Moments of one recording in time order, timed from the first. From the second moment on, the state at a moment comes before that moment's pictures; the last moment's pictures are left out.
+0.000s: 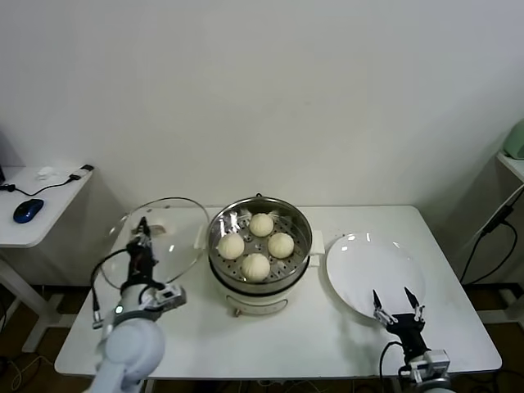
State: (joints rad) left arm 1.25 -1.24 -0.34 -2.04 1.23 0.59 0.12; right arm -1.50 1.27 0.63 1.66 0.22 0.15 -0.07
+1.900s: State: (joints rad) left arm 0.98 -1.53 0.09 -1.71 1.59 0.73 0.21; right arm -1.51 1.30 0.65 1.58 0.20 0.28 -0.01
